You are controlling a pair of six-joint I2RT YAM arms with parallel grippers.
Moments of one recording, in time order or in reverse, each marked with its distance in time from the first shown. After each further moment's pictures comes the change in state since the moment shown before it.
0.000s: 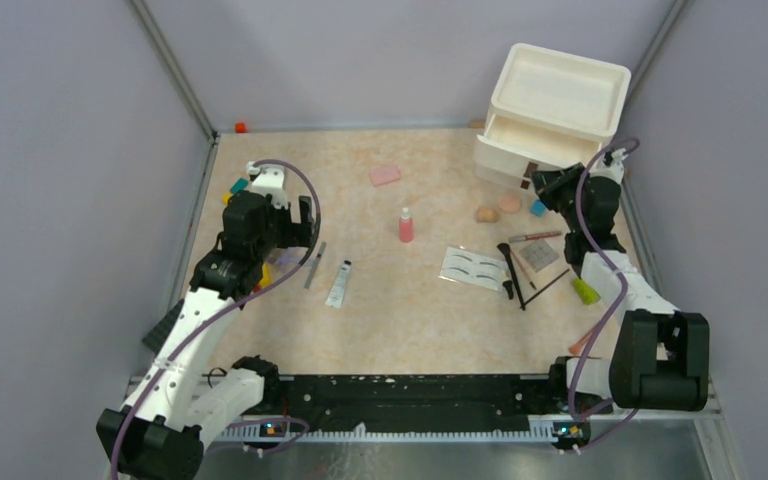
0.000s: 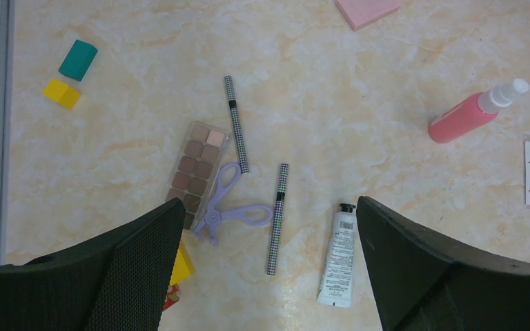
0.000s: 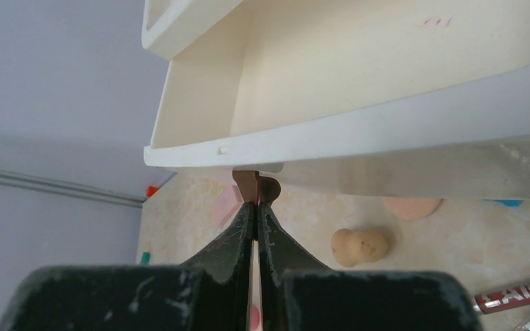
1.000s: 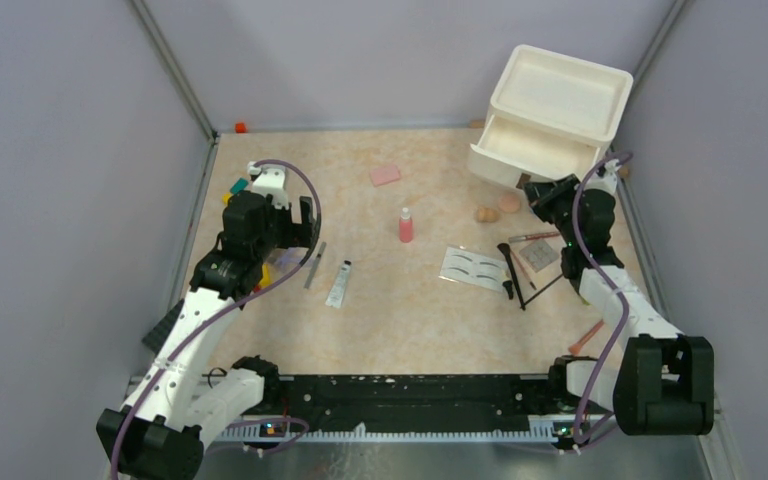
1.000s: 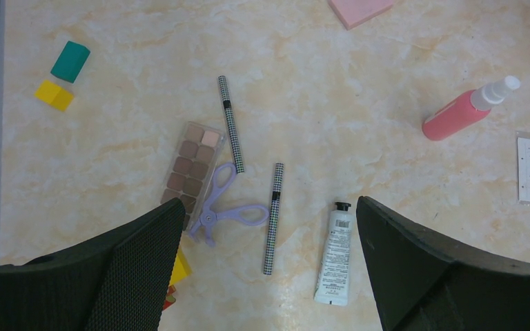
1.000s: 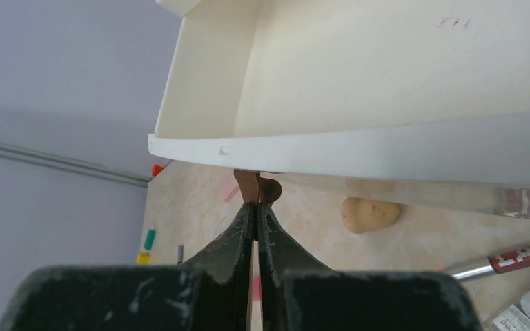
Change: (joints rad) left arm 0.000 0.000 0.000 0.000 0.016 0.000; right arm 0.049 -0.117 -0.084 -0.034 0.010 0.002
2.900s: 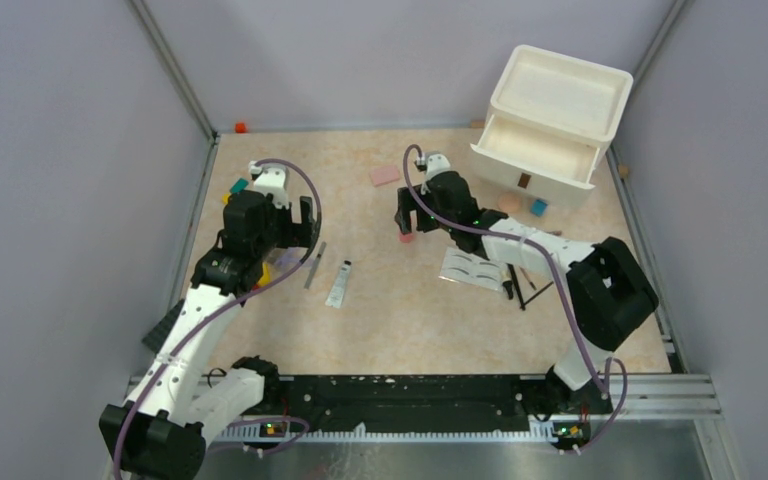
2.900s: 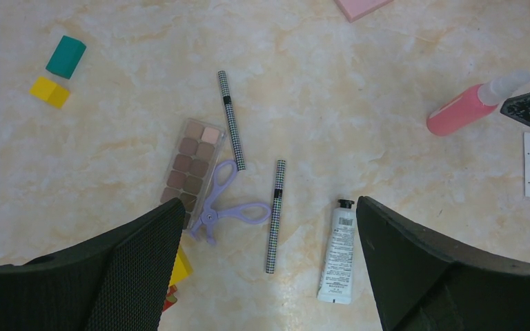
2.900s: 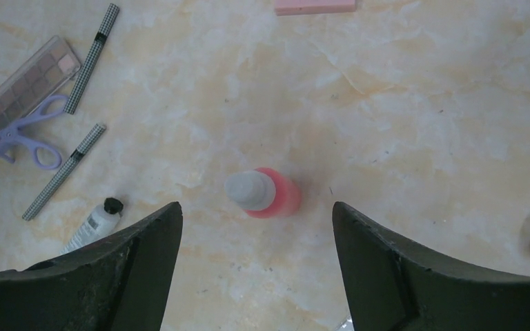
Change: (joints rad) left arm 0.019 0.020 0.000 0.000 0.024 0.010; right arm 0.672 0.489 0.478 -0.343 0.232 -0.580
